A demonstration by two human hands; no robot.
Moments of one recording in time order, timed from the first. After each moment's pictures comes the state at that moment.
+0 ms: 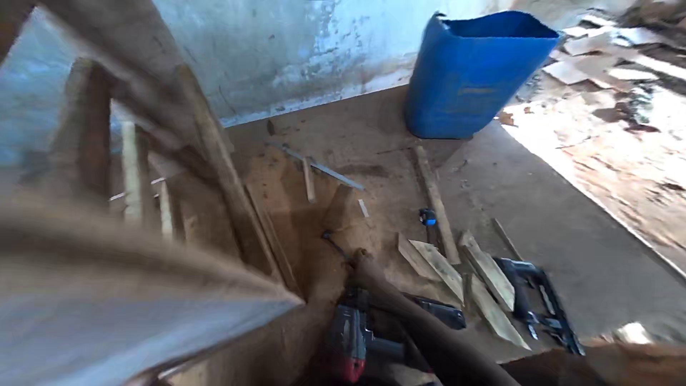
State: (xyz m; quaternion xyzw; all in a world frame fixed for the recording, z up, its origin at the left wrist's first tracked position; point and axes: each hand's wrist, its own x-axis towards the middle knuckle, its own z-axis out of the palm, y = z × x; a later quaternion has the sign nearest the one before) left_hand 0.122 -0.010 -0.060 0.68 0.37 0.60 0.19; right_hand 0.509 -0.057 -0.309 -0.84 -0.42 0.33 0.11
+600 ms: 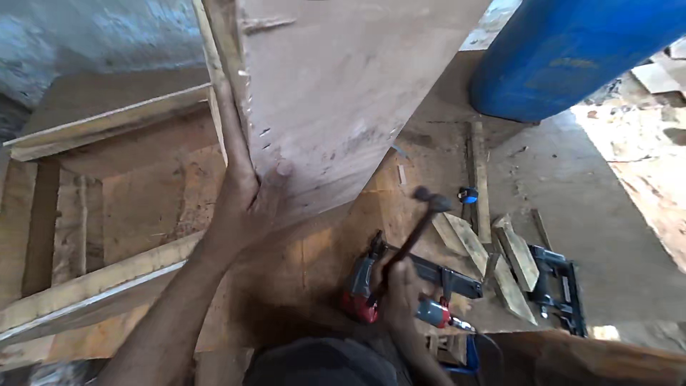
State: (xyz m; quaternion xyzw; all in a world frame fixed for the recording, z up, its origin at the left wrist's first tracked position) left_hand 0.173 0.062 -0.010 0.81 0.24 0.40 0.36; right_hand 0.336 -0.158 -0.178 -0.57 -0.34 0.31 0.68
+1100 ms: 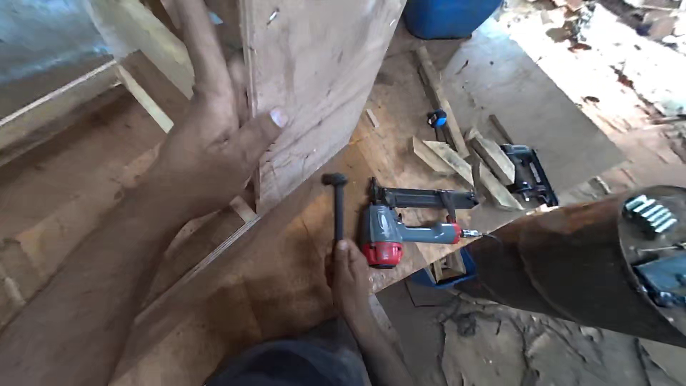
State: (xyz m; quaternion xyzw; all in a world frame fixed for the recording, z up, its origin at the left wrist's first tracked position) left_hand 0.143 0.114 0.006 0.83 0.05 0.21 0.51; right_hand 0.153 -0.118 -0.192 -0.69 -0.19 0.25 0.65
